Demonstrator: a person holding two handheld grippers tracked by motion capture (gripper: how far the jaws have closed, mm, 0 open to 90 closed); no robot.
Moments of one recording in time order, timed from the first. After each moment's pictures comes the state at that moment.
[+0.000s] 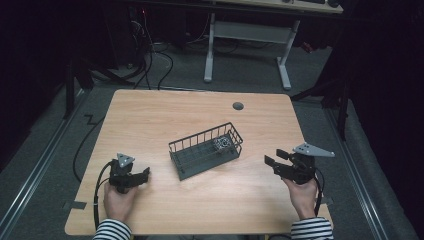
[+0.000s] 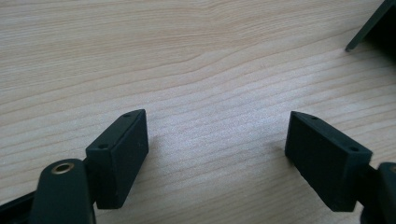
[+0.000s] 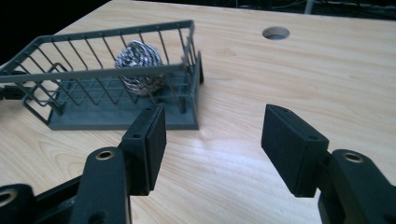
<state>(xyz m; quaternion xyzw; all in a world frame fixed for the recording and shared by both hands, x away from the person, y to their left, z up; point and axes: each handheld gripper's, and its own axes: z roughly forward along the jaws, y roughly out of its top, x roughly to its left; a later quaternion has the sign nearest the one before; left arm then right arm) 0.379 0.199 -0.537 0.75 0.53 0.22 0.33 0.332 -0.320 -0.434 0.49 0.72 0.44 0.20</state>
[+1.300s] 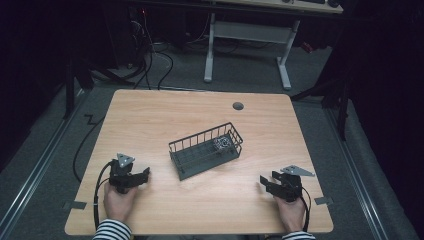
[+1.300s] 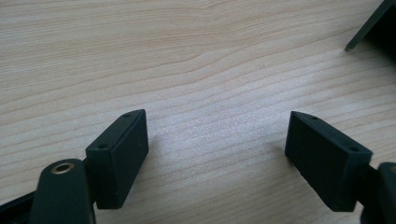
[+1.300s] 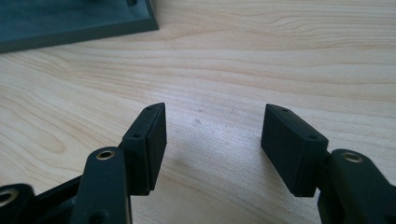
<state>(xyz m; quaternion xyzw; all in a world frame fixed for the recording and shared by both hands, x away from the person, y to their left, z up) 0.379 0.199 -0.537 0.75 0.53 0.22 0.33 0.322 -0.315 -0.529 0.55 0.73 0.37 0.19</state>
